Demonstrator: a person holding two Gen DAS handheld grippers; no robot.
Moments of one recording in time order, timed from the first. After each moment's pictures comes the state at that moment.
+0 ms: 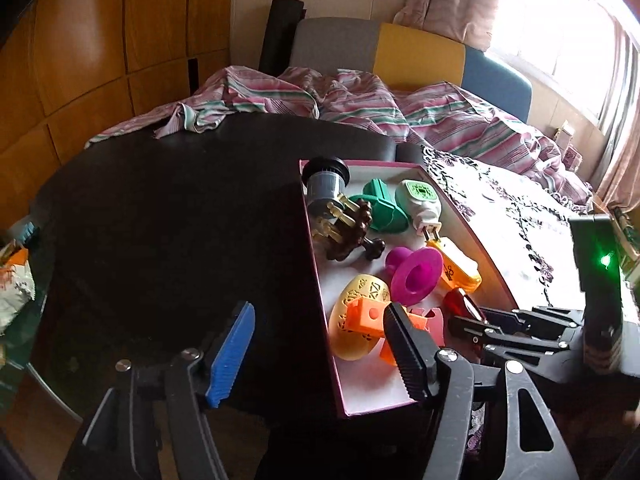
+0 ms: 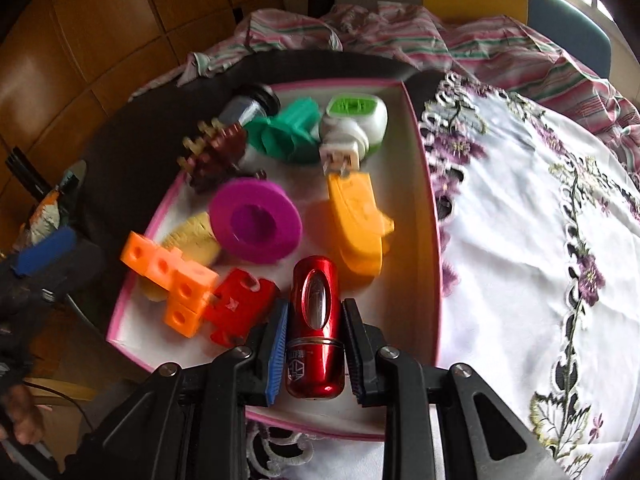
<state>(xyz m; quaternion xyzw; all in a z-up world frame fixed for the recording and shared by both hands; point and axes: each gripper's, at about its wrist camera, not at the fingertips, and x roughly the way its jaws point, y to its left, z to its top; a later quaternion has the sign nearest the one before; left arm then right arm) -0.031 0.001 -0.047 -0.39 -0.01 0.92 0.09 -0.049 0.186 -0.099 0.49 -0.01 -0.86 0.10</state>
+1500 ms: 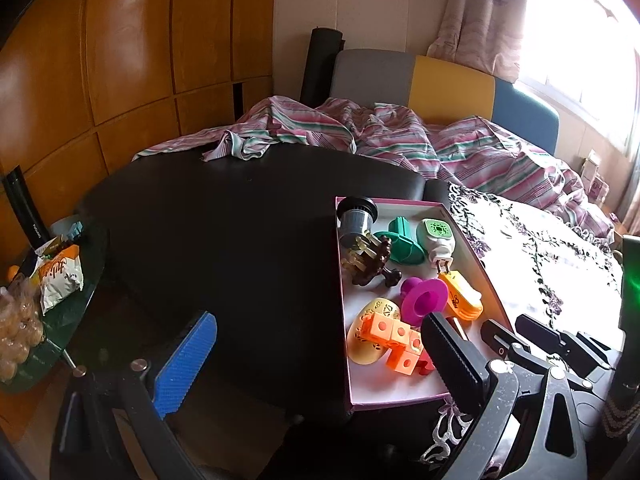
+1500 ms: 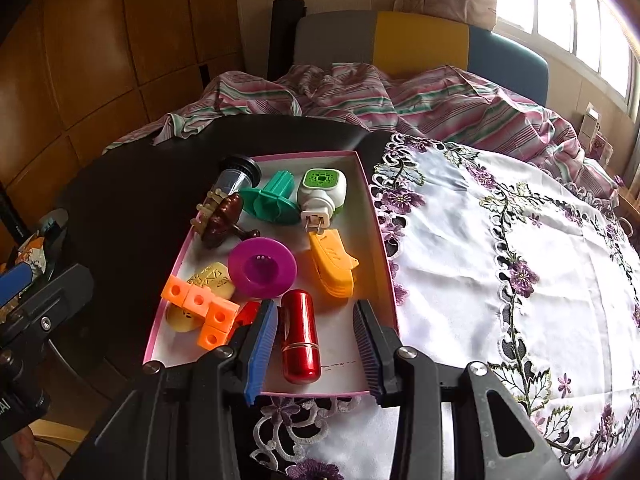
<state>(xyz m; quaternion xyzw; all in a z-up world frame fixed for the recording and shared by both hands) 0.004 -0.003 -0.011 -0.35 -0.02 0.94 0.02 -0.005 0.175 -0.045 0.41 -0.02 -0.91 0.01</state>
